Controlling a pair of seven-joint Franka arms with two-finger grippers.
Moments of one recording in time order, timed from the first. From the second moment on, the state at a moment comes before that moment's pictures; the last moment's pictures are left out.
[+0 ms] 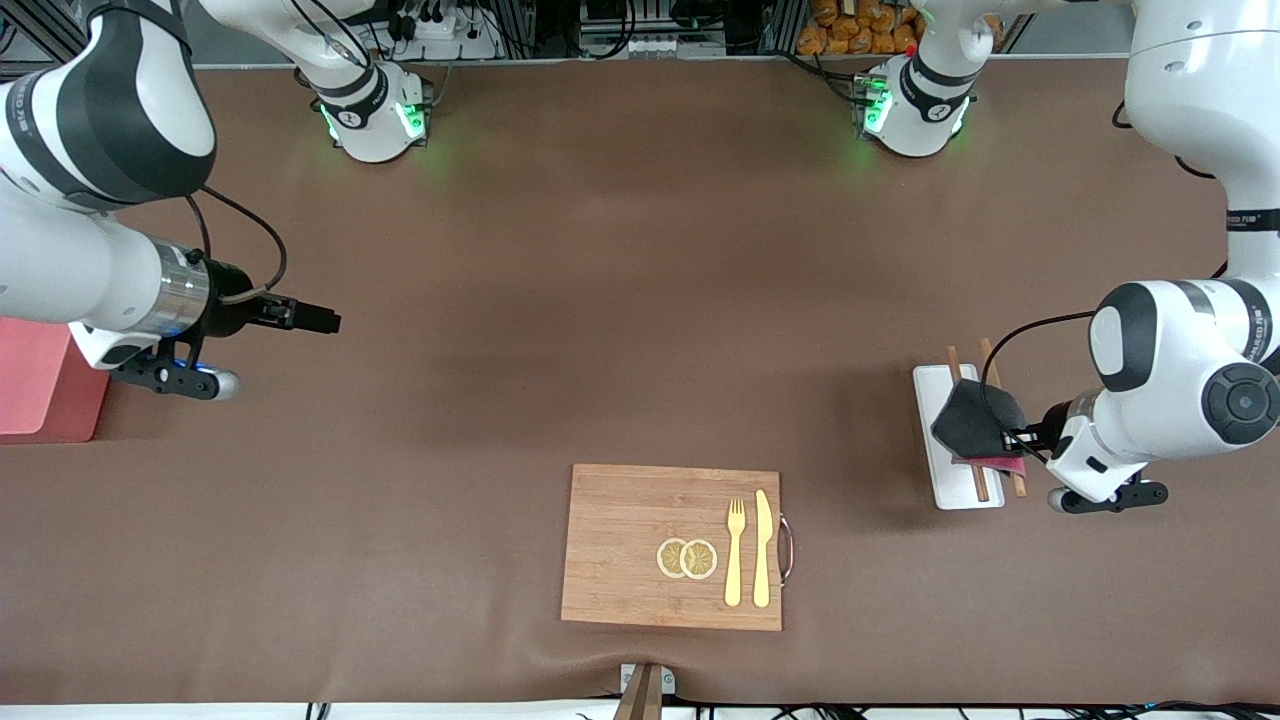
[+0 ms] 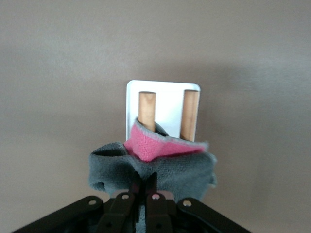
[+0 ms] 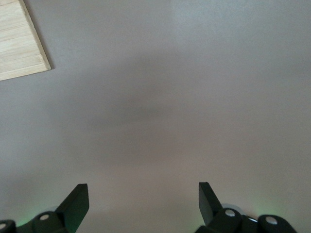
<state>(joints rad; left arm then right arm) 0.01 0.53 -0.03 -1.55 0.00 1.99 -0.10 0.16 0.24 -0.03 -1.50 0.21 1.50 0.34</state>
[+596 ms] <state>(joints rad) 0.00 0.38 -0.17 -1.54 0.00 1.86 -0.12 0.18 0.28 -0.03 -1.50 0.32 1.58 0.58</state>
